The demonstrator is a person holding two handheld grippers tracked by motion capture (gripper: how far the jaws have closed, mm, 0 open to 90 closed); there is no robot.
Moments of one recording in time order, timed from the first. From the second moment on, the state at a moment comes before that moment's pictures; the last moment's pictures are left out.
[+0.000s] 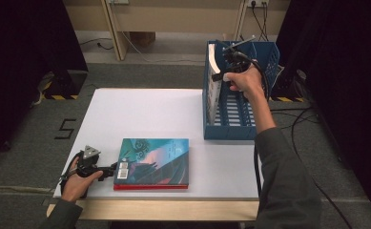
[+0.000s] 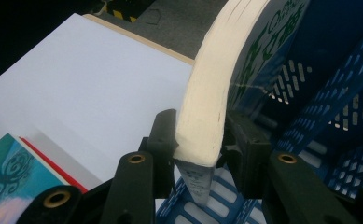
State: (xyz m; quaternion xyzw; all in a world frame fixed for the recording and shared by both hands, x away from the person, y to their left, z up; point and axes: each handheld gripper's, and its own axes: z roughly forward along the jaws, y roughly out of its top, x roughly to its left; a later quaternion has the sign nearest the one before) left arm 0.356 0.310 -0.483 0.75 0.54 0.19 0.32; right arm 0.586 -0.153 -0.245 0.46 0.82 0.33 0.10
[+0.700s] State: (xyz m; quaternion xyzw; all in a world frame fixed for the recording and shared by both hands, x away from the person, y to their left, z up) left arm 0.356 0.311 -0.483 0.75 0.54 0.19 0.32; right arm 0.589 -0.142 -0.247 0.47 0.81 0.33 0.09
